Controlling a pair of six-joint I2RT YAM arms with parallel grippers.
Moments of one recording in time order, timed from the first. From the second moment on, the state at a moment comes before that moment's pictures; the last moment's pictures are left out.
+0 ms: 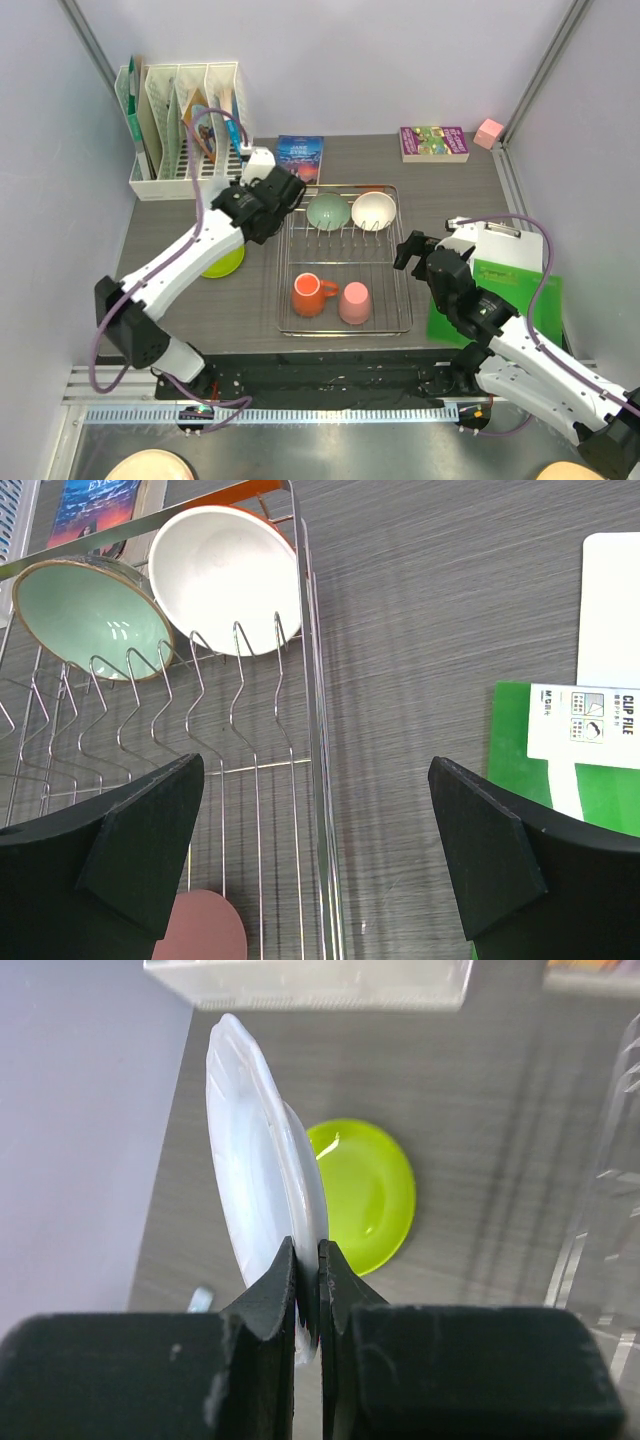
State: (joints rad) left arm -0.71 1.49 1.51 -1.01 -0.97 -0.48; right arm 0.69 0.70 0.54 -0.27 0.62 0.59
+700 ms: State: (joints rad) left arm -0.58 1.84 1.34 -1.03 -0.95 -0.63; right arm 0.69 0.66 0.51 -0.27 0.60 0.59
